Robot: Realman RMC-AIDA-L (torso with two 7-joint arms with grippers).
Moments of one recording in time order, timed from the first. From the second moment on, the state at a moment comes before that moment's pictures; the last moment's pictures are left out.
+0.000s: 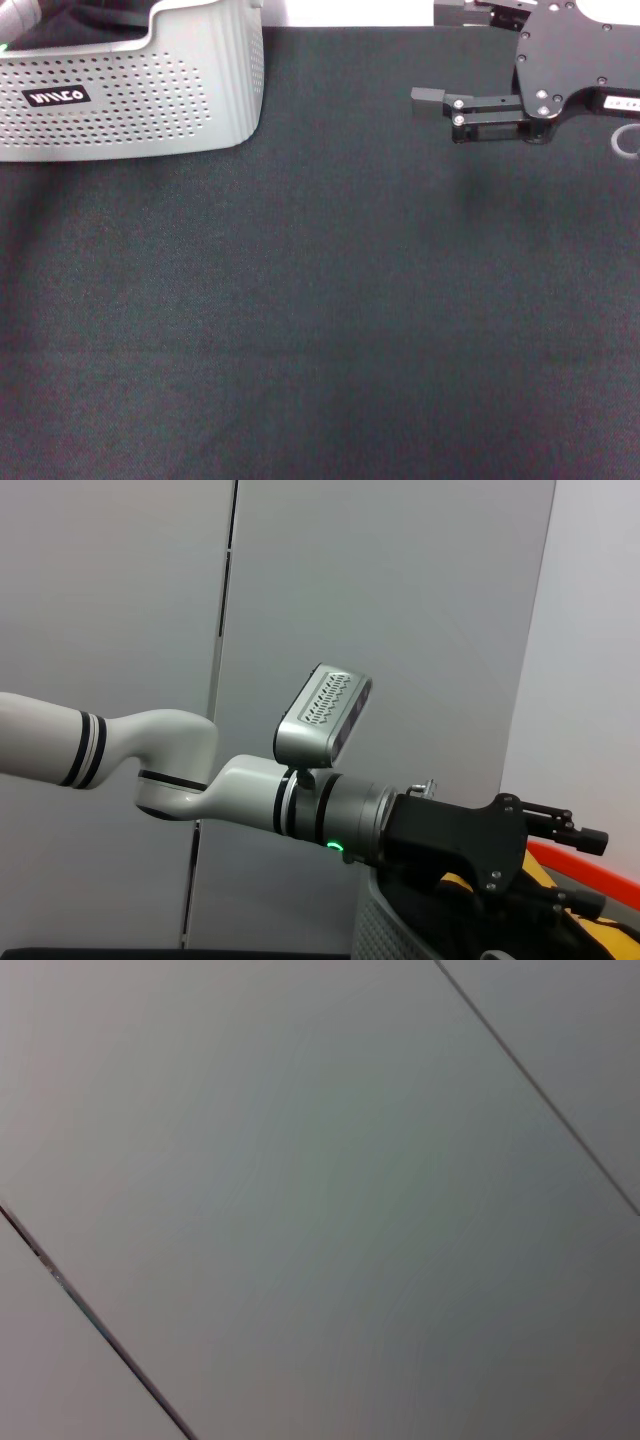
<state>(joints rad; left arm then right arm) -0.51 -2.09 0.87 0.89 1.43 0.98 -0.66 0.47 2.02 -1.20 -1.17 -1.44 -1.47 1.42</state>
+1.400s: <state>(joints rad) -0.44 -2.09 1.15 1.04 1.57 0.57 -0.63 0.46 2.02 -1.19 -1.18 -1.44 -1.47 1.42</state>
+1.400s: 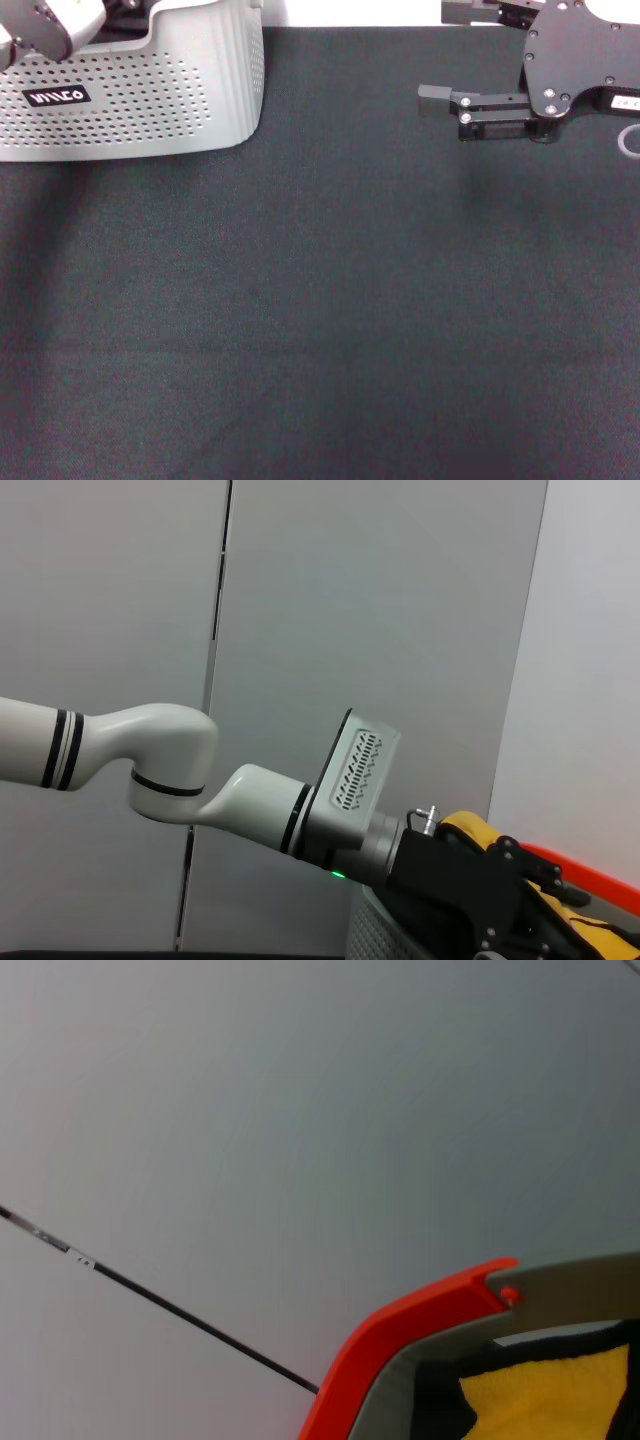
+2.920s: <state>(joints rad) -0.43 -2.10 1.24 1.07 1.55 0.43 -0.64 0.44 2.02 -1.18 -1.18 -1.41 -1.52 1.42</state>
